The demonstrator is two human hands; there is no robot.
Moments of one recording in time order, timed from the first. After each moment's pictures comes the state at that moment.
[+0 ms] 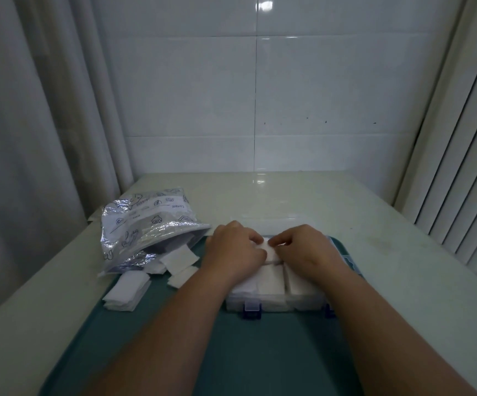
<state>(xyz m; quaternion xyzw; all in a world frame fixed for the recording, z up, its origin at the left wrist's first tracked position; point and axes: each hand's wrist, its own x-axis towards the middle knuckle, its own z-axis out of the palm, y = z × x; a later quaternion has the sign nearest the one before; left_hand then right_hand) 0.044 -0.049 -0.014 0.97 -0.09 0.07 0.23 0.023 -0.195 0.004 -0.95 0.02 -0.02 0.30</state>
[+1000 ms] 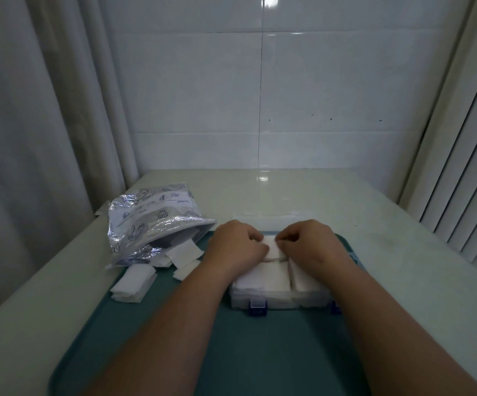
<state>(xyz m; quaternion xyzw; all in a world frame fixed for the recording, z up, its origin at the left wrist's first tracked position) 0.037 -0.043 -0.011 0.93 -0.06 0.05 0.35 0.018 -0.197 0.008 -0.96 0.01 -0.05 0.28</state>
